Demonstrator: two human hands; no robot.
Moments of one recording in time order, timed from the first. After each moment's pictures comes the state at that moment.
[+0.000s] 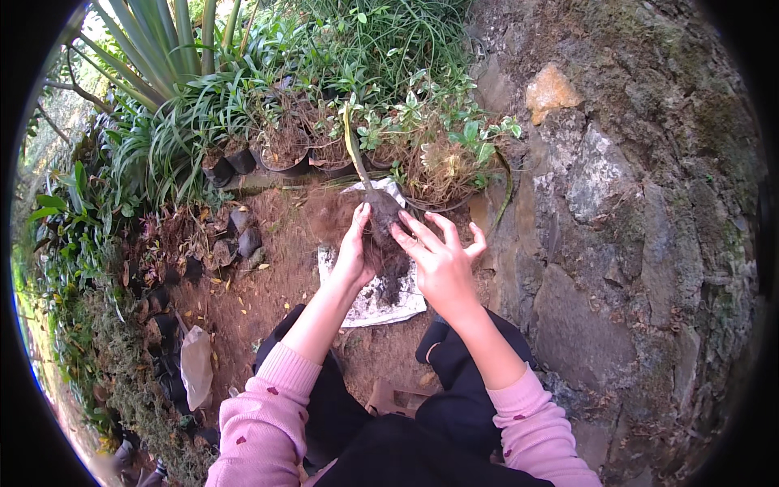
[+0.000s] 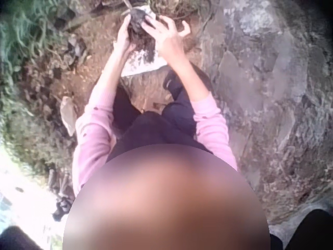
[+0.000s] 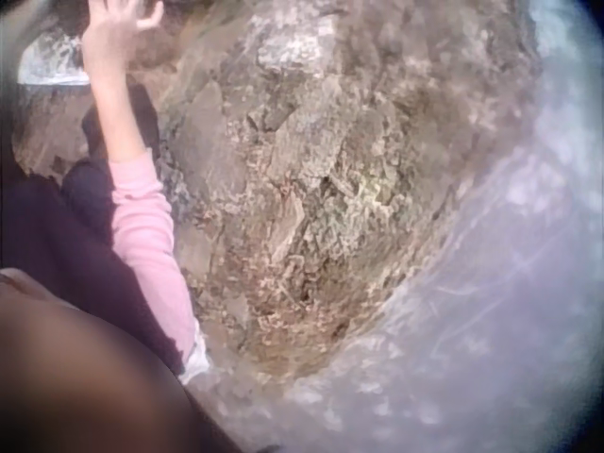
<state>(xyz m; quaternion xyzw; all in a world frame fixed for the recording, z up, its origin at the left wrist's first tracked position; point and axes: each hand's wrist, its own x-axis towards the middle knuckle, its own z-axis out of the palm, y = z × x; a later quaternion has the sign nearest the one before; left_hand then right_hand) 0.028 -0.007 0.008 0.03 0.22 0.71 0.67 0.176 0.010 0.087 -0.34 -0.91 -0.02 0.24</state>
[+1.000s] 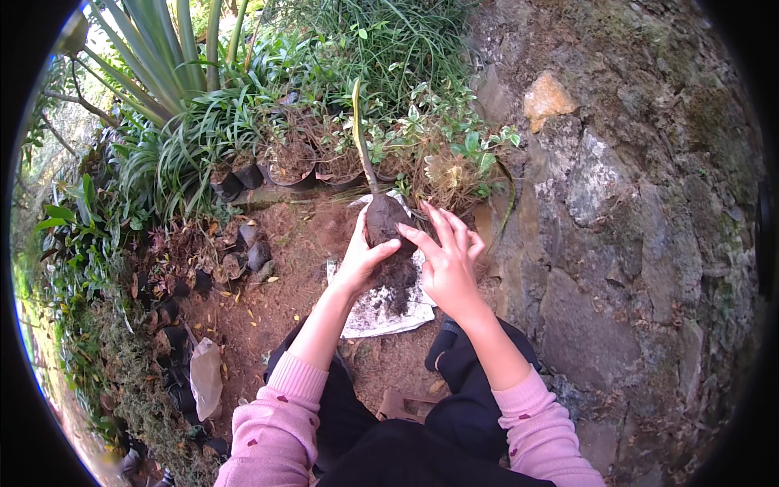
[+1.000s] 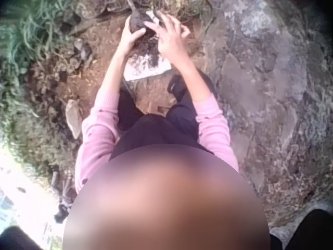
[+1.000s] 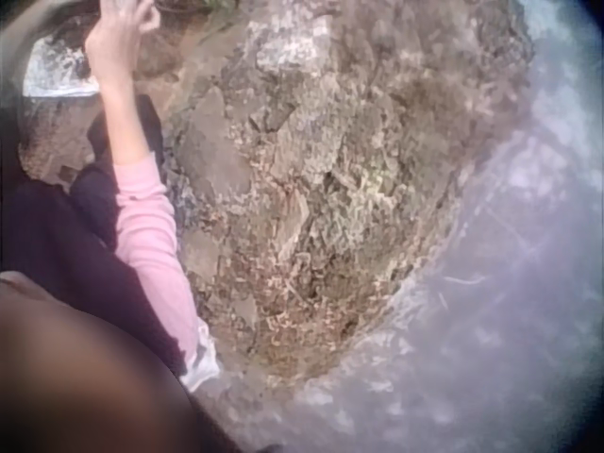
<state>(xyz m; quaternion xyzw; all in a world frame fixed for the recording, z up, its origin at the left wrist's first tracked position) 0.016 -0.019 0.037 0.27 0.31 0.70 0.58 0.171 0.014 0.096 -0.36 -0.89 0.08 0.26</state>
